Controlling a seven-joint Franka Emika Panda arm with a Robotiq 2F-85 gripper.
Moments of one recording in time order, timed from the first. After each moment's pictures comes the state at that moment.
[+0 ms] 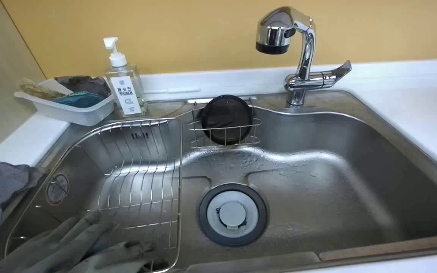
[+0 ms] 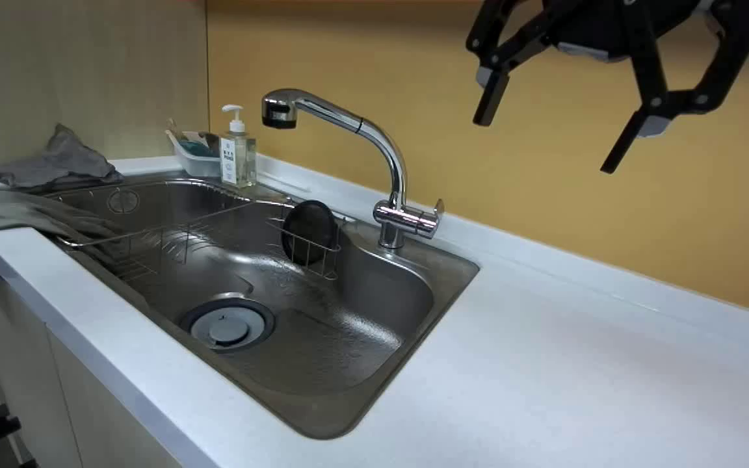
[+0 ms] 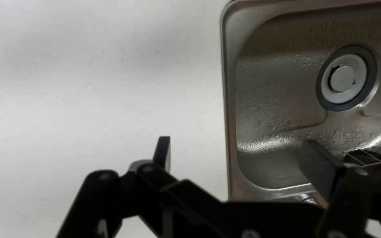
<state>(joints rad) -0.09 -0.33 -0.30 -2.20 0.04 1.87 -0.29</state>
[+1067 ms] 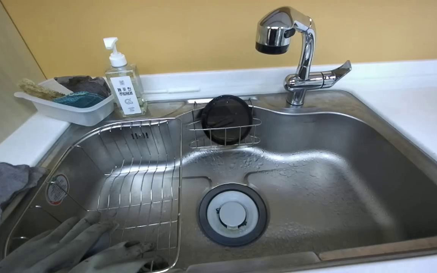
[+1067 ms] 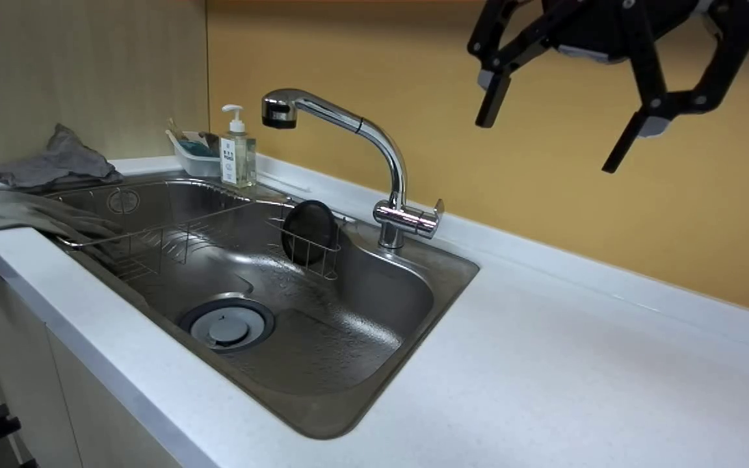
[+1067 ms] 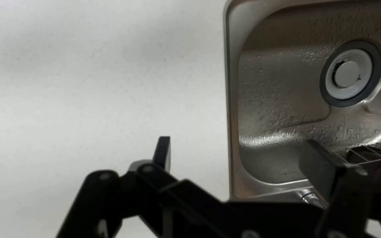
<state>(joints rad) -0.10 -0.32 -0.28 -2.21 0.04 1.91 -0.30</state>
